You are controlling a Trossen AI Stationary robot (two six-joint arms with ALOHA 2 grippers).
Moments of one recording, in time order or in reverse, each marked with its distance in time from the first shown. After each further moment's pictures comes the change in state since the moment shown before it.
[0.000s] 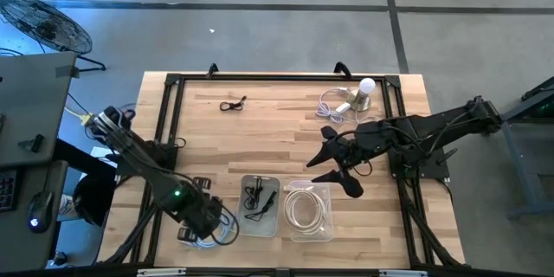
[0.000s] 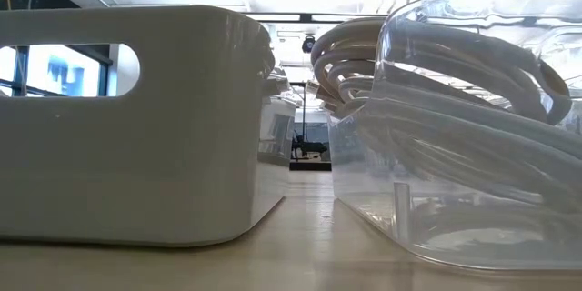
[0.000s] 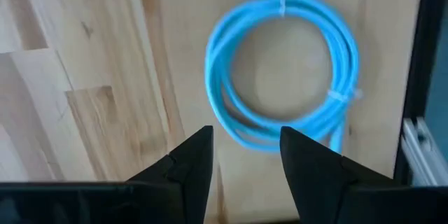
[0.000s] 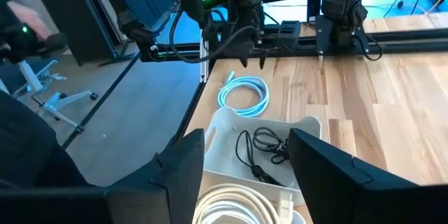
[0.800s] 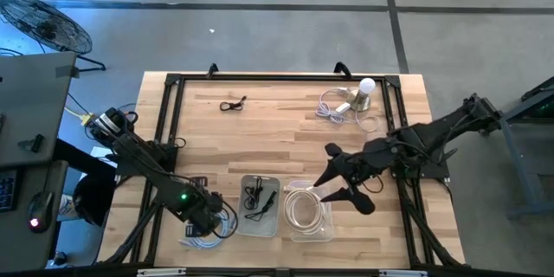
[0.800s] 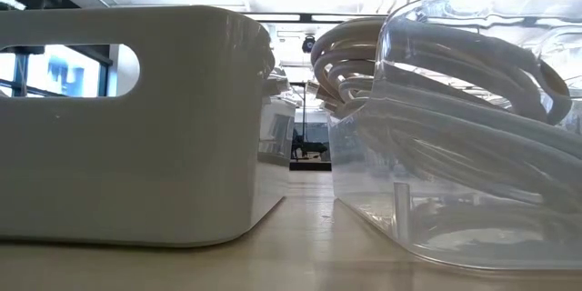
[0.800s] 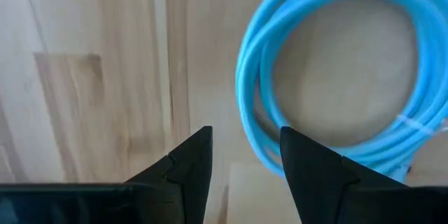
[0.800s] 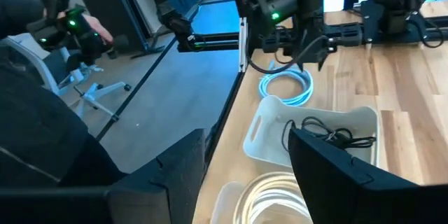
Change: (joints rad) left arm -0.001 0.019 -0.207 0.170 -0.033 -0.168; right arm 0.147 0.000 0.000 0.000 0.026 0.084
